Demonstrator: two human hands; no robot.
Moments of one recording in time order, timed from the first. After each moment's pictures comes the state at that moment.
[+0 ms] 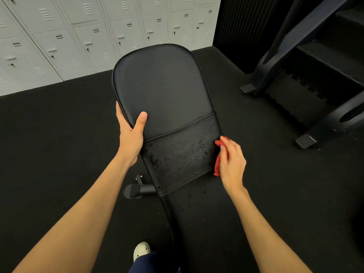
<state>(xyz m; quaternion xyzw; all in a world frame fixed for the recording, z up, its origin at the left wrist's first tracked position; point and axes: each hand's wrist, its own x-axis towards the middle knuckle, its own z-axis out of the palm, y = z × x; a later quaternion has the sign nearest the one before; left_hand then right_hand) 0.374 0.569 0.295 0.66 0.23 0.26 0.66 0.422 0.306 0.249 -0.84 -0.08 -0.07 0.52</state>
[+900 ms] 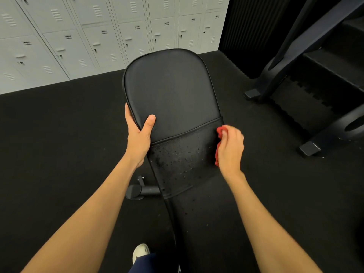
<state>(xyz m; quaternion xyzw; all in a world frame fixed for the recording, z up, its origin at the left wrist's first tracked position) 0.372 0.567 0.302 0.65 0.23 0.25 0.68 0.451 0.345 0.285 -0.88 -0.12 -0.15 0.44</state>
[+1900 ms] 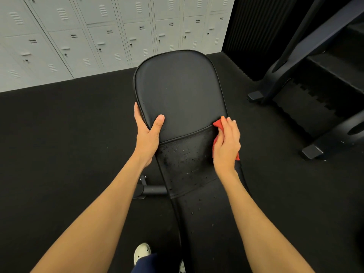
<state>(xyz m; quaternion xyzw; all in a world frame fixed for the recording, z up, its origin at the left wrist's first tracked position) 0.367 0.566 0.308 0.65 0.23 0.23 0.69 0.446 0.382 0.280 -0.85 -0.10 -0.18 0.48</state>
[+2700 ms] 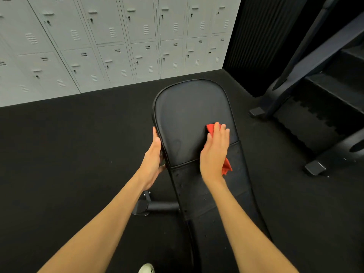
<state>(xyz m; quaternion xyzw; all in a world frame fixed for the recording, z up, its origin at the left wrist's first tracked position) 0.352 0.606 0.323 0.59 0.23 0.02 0.77 0.442 0.467 0.314 -0.88 -0.09 -0.19 0.42</state>
